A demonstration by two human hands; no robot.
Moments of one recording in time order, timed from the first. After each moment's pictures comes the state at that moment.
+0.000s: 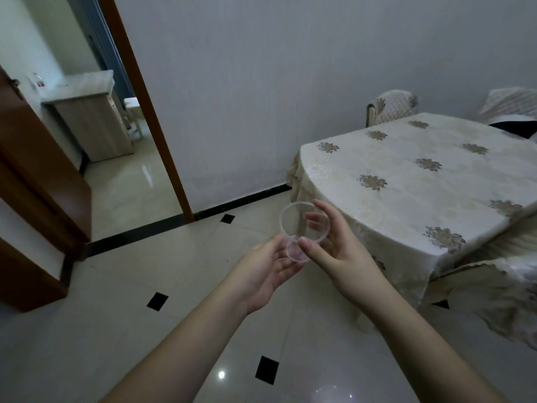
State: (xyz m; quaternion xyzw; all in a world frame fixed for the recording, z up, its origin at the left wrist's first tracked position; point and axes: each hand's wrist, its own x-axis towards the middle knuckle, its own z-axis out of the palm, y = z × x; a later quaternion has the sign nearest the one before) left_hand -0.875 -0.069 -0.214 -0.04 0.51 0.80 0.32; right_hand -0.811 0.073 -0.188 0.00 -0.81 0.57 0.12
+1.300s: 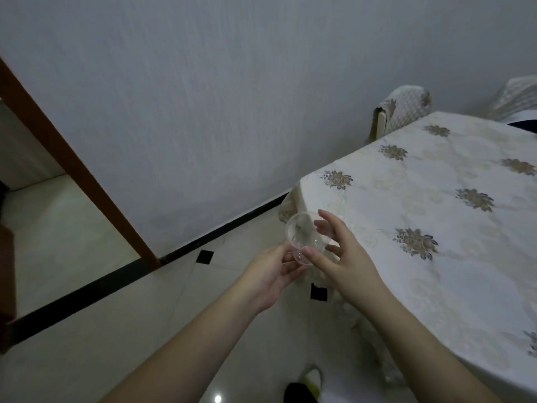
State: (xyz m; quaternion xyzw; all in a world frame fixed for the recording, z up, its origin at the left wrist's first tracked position) left_hand -1.367 0.054 -0.288 -0.03 0.52 0.76 0.40; right_hand -1.281 0.178 -0.249 -0.09 -0.81 0.56 0.16
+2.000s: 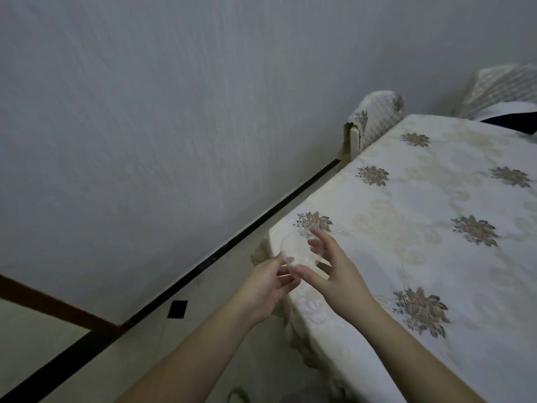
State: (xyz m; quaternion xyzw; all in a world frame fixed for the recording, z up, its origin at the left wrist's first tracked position) left_hand -1.570 0.244 -0.309 -0.06 0.56 0.70 0.45; right_hand -1.466 0.356 -0.286 -0.19 -0.78 0.57 0.16
